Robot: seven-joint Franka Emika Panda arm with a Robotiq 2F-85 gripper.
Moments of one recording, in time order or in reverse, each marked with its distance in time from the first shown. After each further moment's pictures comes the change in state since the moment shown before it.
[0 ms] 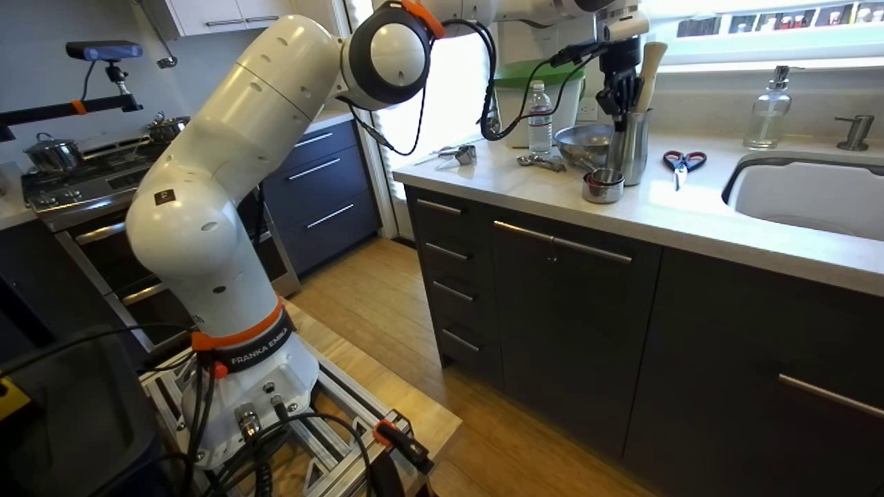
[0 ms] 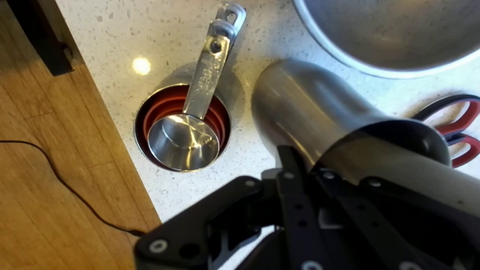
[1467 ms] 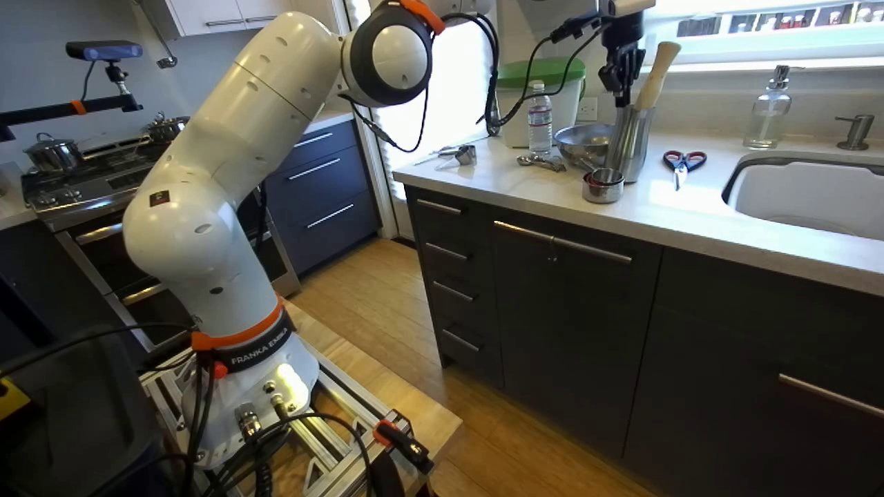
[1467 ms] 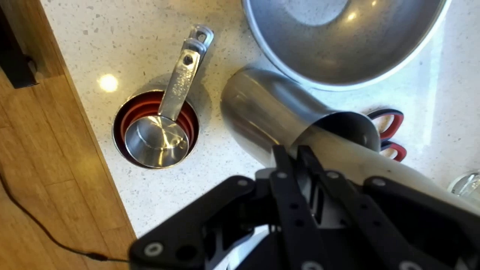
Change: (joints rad) arm -0.049 -0.012 0.071 0.084 0.042 -0.001 -0.061
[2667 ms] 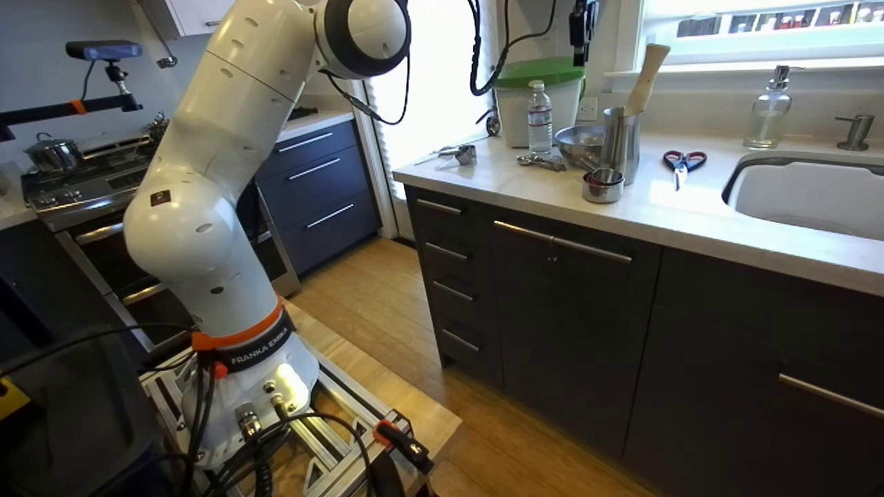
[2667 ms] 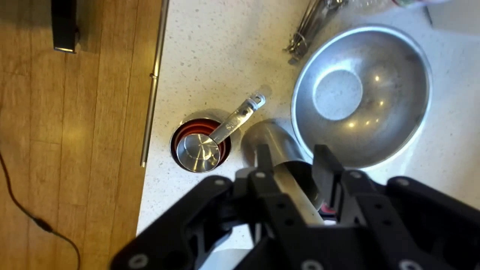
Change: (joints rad) arm 0.012 -0.156 0.072 0.019 0.019 -0.281 -0.343
